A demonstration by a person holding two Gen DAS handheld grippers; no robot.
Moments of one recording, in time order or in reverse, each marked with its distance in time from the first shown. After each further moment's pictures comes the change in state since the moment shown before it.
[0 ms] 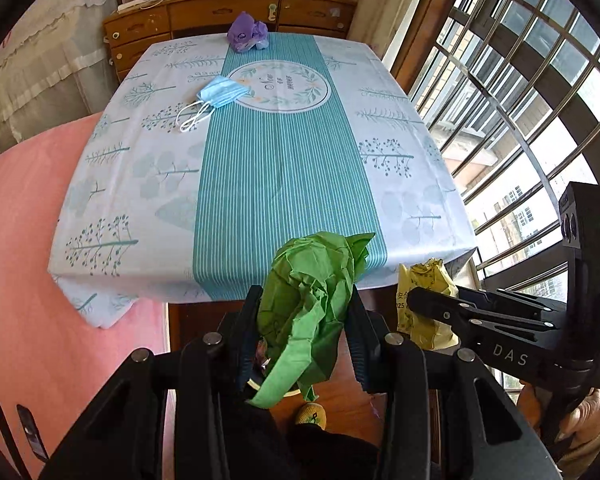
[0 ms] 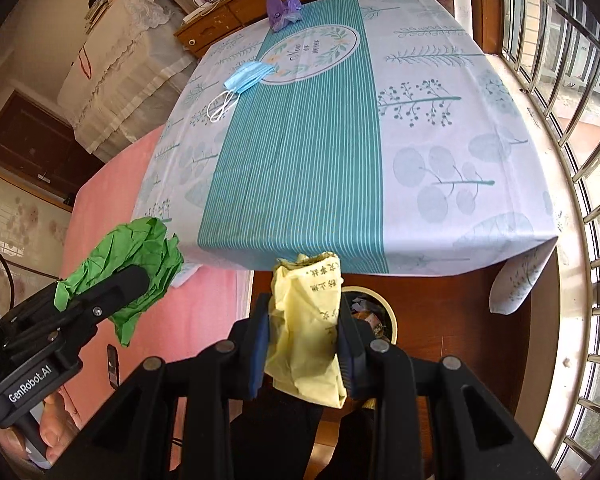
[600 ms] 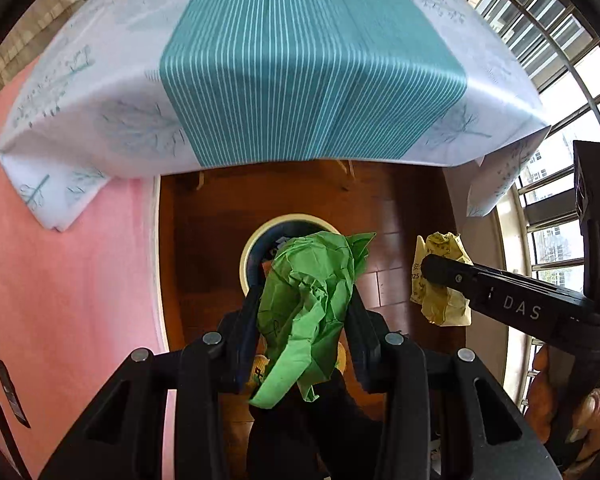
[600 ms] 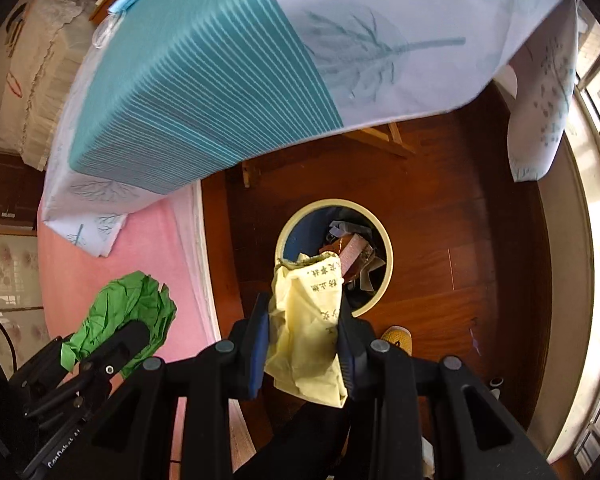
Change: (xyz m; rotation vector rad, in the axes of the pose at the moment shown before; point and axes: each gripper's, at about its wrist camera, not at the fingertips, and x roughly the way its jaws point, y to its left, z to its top) left arm 0.141 0.025 -0.121 -0.021 0.255 0.040; right arm 0.140 -0.061 -0.097 0.259 0.177 -0.072
